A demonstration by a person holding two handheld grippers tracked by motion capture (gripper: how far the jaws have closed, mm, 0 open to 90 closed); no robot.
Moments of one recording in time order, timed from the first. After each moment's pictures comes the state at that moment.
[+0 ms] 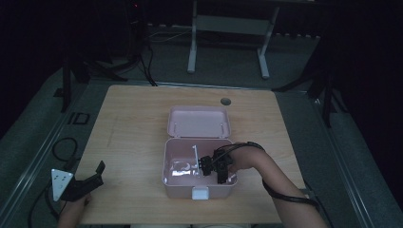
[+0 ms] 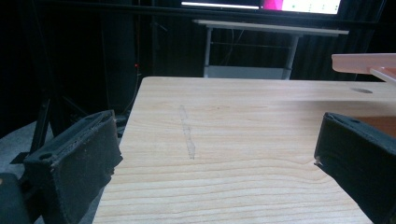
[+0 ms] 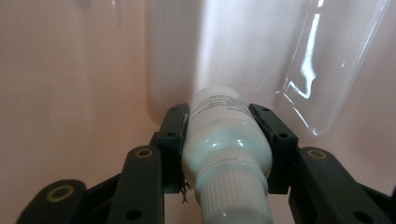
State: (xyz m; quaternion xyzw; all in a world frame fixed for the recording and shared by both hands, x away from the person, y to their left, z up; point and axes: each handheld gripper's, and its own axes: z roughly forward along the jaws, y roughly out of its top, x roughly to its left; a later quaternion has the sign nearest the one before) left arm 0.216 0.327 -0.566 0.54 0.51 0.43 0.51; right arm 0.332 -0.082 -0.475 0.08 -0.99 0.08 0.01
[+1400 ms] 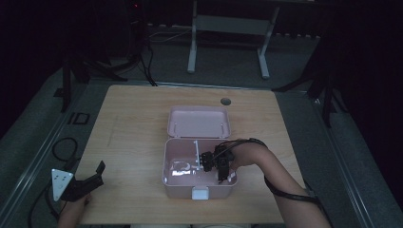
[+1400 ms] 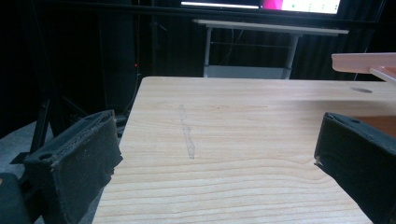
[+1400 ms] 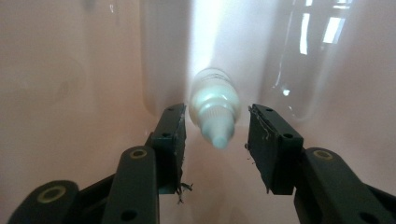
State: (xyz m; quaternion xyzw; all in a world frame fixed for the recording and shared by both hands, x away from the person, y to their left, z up) left arm 0.216 0.327 -0.566 0.54 0.51 0.43 0.51; right arm 0.336 -0.084 -0.453 0.06 -1.00 0.07 0.00
